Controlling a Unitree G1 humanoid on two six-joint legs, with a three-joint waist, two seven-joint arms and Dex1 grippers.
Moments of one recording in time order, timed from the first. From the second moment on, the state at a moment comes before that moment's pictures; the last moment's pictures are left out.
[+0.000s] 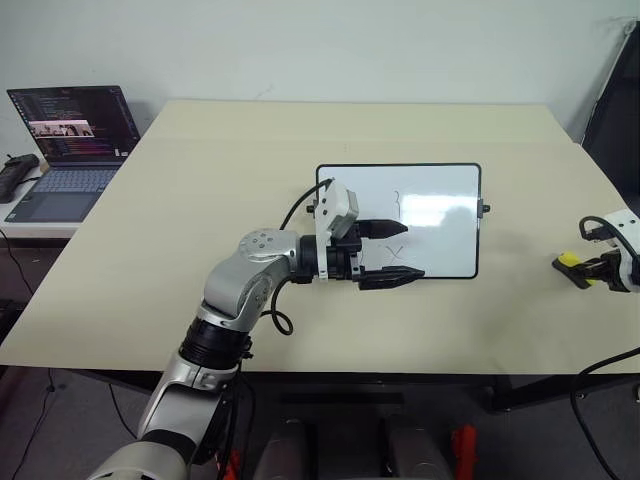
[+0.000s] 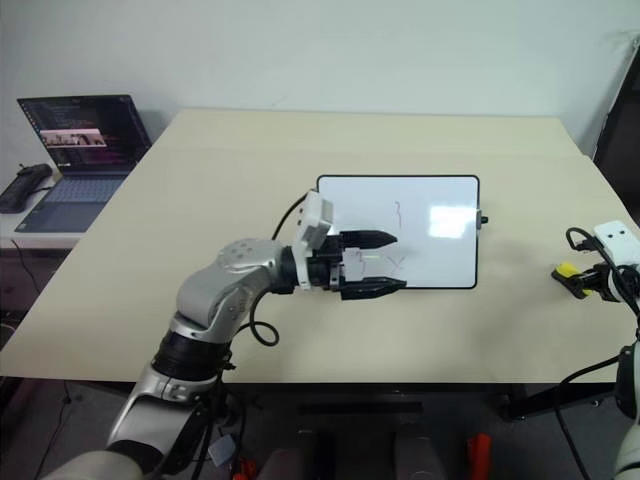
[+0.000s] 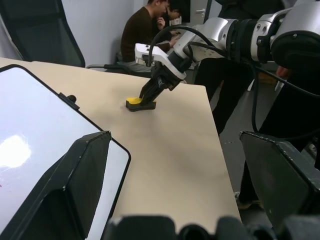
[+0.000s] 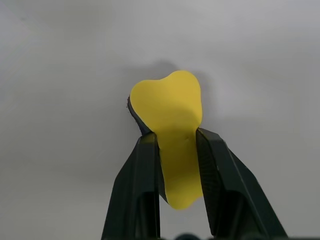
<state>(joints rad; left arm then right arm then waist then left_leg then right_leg) -0.67 0.31 -0.21 -0.07 -0.49 0.56 -1.02 -0.92 -0.96 0.02 1.22 -0.12 0.34 0.94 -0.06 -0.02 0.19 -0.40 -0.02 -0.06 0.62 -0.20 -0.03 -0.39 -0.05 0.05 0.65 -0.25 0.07</state>
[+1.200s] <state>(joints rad) -0.66 0.35 -0.16 0.01 -0.45 0.47 -1.04 -0.40 -0.96 -0.05 0.16 0.14 0.83 0.93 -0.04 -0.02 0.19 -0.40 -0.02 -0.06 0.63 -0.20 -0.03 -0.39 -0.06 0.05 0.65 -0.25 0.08</state>
